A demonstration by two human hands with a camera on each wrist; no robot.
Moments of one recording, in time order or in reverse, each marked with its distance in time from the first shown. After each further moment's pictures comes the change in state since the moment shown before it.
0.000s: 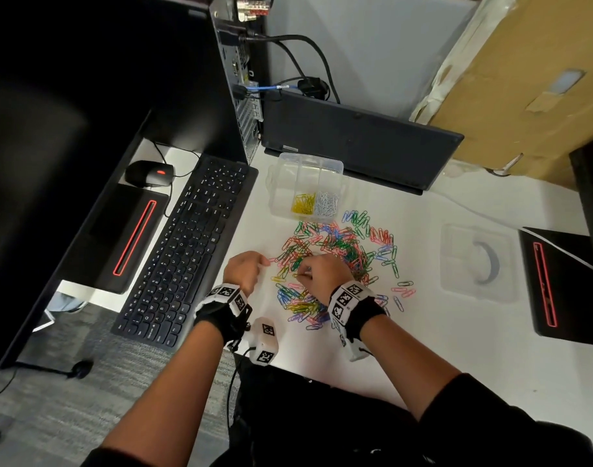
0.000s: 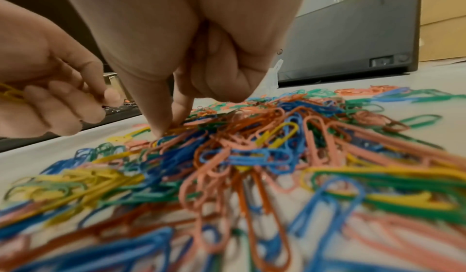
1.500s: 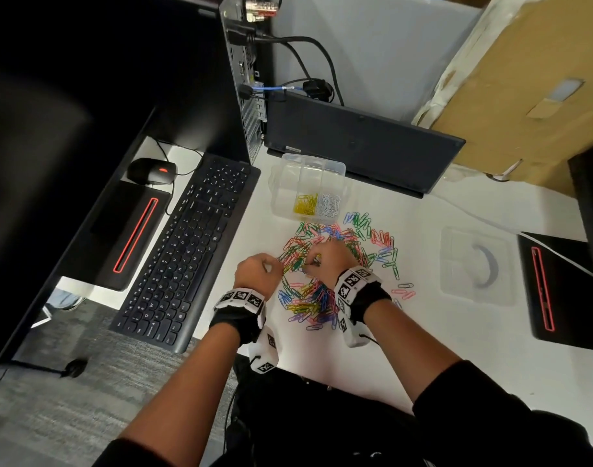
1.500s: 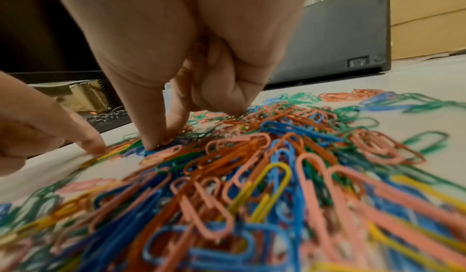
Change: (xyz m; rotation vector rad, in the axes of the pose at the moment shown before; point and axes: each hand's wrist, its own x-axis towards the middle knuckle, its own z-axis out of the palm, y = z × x) left_hand -0.008 -0.009 0.015 0.470 0.025 0.265; right_hand 0.026 0.021 -0.007 0.155 0.005 0.060
